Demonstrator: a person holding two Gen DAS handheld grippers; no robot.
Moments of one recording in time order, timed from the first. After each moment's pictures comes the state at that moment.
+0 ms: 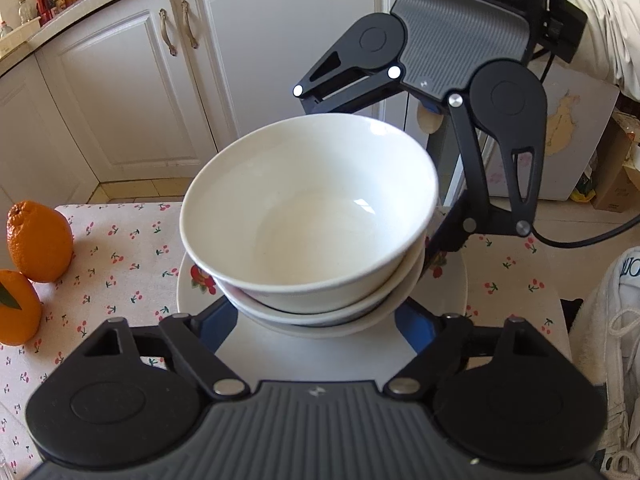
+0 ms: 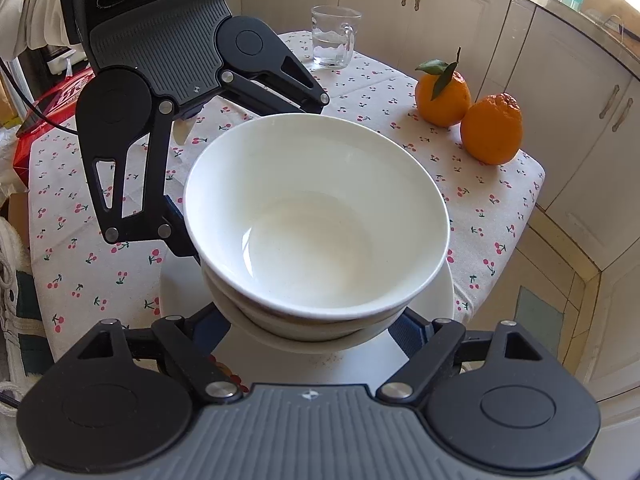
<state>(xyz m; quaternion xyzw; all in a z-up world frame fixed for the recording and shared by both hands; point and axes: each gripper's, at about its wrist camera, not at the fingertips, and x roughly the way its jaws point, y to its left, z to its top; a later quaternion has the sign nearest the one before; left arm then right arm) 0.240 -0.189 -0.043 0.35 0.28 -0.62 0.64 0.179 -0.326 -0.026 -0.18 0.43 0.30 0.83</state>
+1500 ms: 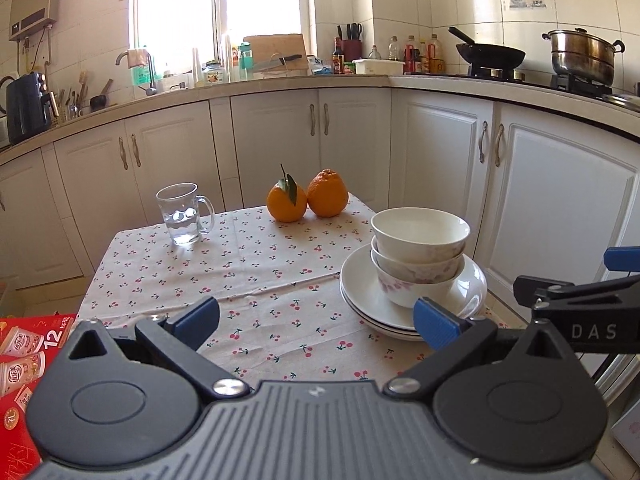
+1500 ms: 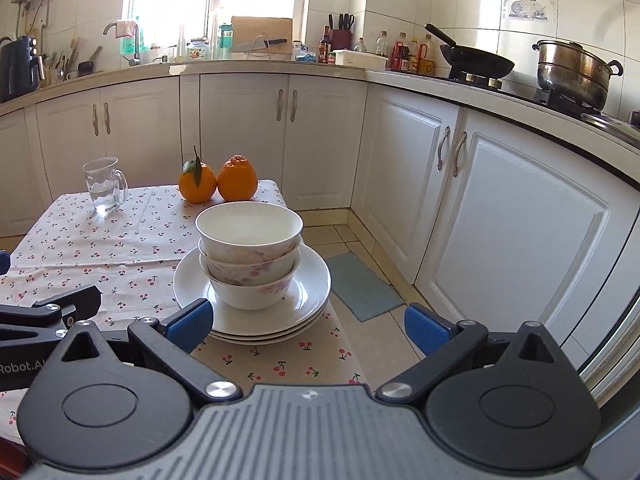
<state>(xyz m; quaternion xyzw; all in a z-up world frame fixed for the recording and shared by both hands) 0.053 -0.069 0.020 0.09 0.24 -0.20 0.95 -0.017 -0.216 0.036 0.02 0.28 -0.20 0.94</state>
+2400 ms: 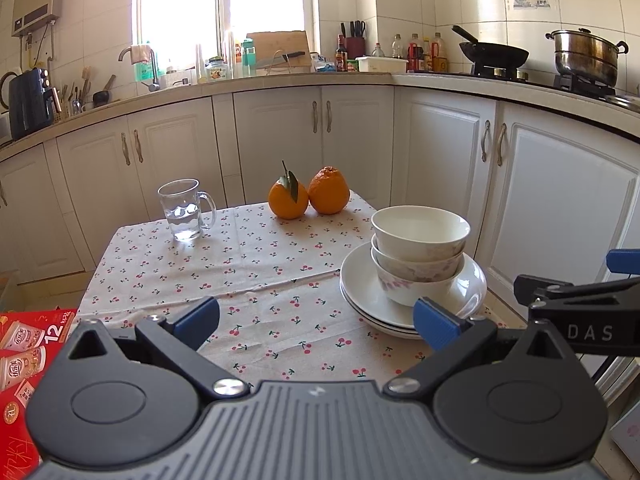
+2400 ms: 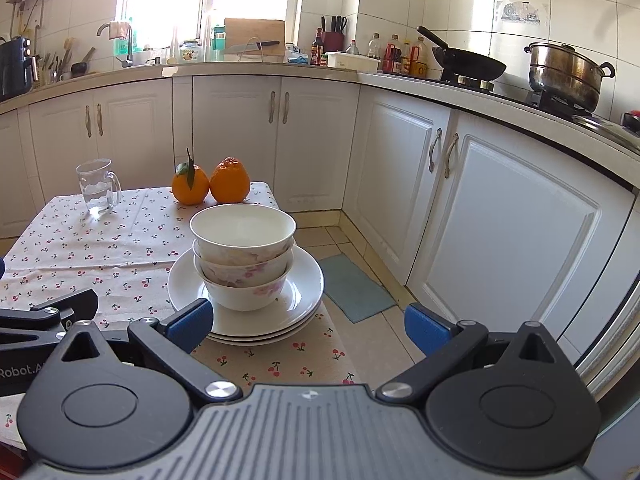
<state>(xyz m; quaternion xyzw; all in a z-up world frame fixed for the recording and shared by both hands) 0.052 -0.070 0.019 0.08 0.24 -0.20 0.95 -0.018 -0.215 0.037 0.02 0.28 -0.21 0.94</state>
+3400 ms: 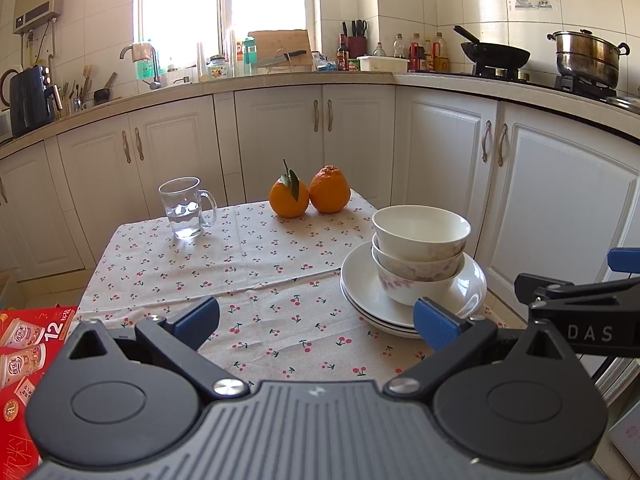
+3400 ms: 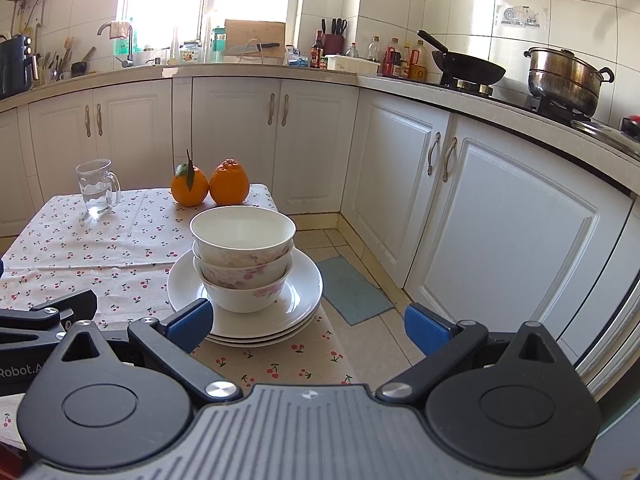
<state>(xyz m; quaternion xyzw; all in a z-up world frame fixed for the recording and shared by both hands) 0.053 -0.069 0.020 0.08 0.24 -0.20 0.95 -0.018 -0.213 0.037 0.01 0.28 -0.21 0.94</state>
